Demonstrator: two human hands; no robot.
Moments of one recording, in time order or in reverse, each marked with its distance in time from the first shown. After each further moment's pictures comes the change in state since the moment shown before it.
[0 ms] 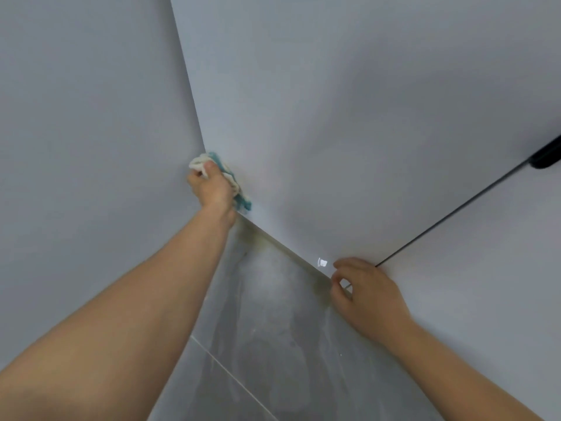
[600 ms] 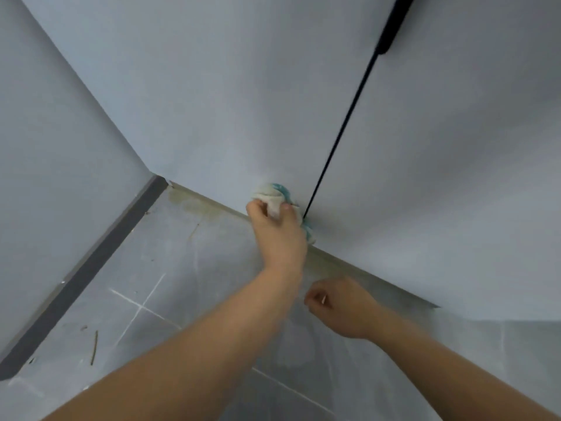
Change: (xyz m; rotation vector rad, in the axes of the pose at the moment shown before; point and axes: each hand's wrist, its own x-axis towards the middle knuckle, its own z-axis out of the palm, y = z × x) left_hand -0.246 -0.104 0.021 0.230 -0.340 0.001; right_hand -0.080 0.076 0.039 0.223 -0.432 0.101
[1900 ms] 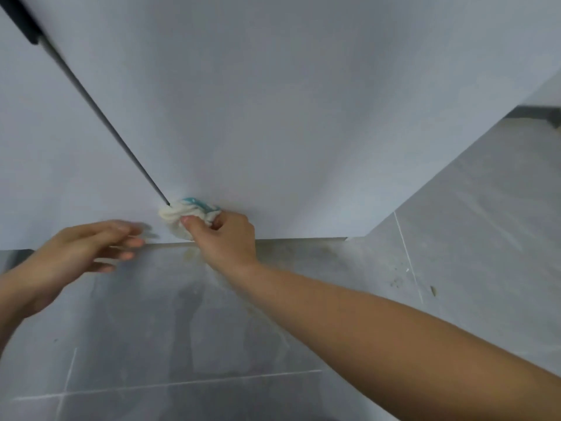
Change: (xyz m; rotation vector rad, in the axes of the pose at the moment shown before) left_hand 0.076 0.068 -0.069 0.943 -0.756 -0.027; right_hand 0.012 -0.047 -0.030 0.983 0.806 0.349
